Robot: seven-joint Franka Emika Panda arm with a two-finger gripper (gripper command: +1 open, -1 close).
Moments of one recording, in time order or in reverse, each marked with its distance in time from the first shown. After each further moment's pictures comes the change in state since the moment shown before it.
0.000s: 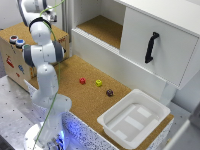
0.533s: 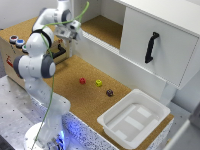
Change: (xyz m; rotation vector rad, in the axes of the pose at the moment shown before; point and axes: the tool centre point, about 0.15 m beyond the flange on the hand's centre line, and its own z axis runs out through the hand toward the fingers) arm -0.076 0.196 0.086 0.052 0.050 0.311
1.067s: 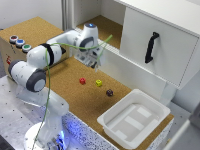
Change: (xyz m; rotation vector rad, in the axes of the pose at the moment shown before) arm 0.000 0.110 0.084 0.059 0.012 0.177
